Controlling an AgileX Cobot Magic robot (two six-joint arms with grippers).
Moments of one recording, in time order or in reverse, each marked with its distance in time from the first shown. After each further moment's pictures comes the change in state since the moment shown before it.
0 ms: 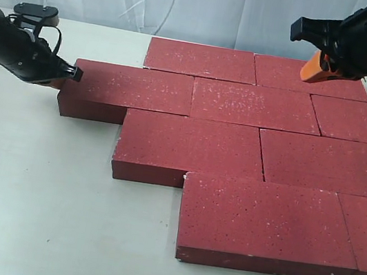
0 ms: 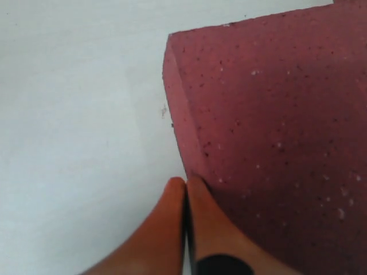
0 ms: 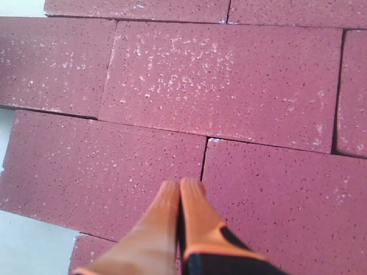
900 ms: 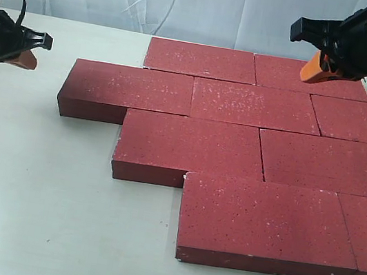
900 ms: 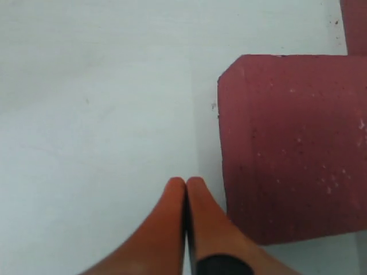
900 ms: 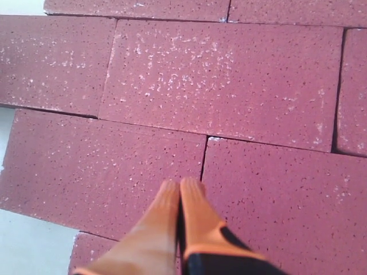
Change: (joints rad) left arm 0.109 -0.136 0.000 0.135 0.138 -0.261; right arm 0.000 0.000 0.000 0.000 0.004 0.000
